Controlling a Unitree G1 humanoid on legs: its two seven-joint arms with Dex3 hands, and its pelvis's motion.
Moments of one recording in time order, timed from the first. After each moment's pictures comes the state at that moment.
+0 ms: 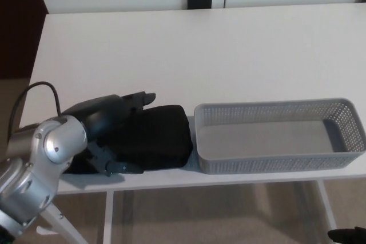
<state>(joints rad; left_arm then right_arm) -0.39 0.68 -0.53 -0.06 0.34 0.40 -0.42 0.08 -0.38 -0.02 0.86 -0.12 -0.30 0.10</state>
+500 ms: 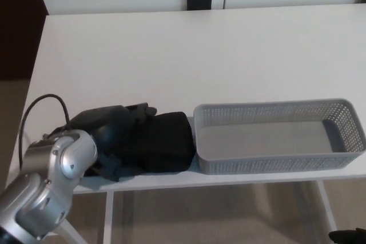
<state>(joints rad) -0.32 0.60 -0.56 -0.01 0.47 0.37 -0.34 0.08 -0.38 -0.02 0.86 -0.12 -0.29 0.10</state>
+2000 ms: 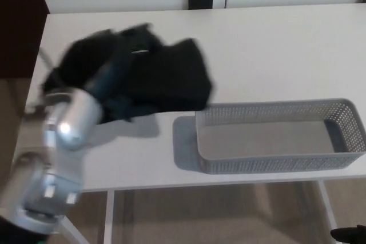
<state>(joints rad) -0.40 0.38 -0.41 -0.29 0.66 0.42 -0.26 0.05 -0.40 0.00 0.86 -0.13 -0.27 0.10</state>
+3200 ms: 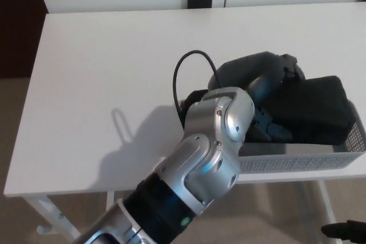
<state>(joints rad) -0.68 -0.10 -0.62 0.22 0.69 0.64 -0.27 0.01 -0.39 0.02 0.89 -0.14 -0.28 0.10</state>
